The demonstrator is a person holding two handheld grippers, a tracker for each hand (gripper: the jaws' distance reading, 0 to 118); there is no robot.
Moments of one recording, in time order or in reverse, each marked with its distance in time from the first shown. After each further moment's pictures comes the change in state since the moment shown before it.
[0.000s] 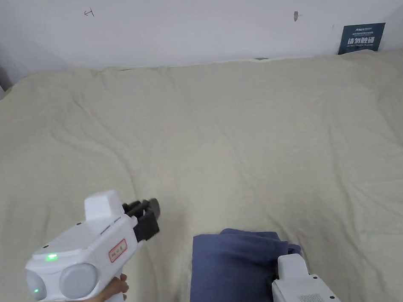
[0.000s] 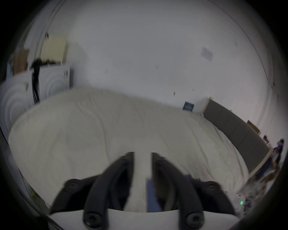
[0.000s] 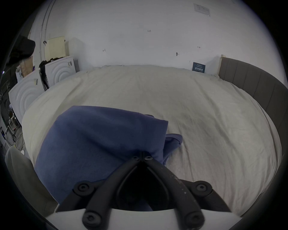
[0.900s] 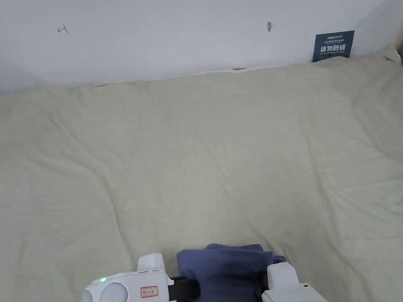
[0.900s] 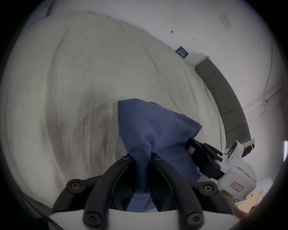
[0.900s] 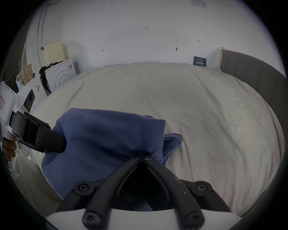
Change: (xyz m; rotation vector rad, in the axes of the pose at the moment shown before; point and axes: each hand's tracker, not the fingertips) left arm 0.002 -0.072 -0.108 -0.513 -0.230 0.081; right arm 0.015 0.009 0.002 -0.030 0.057 -0.056
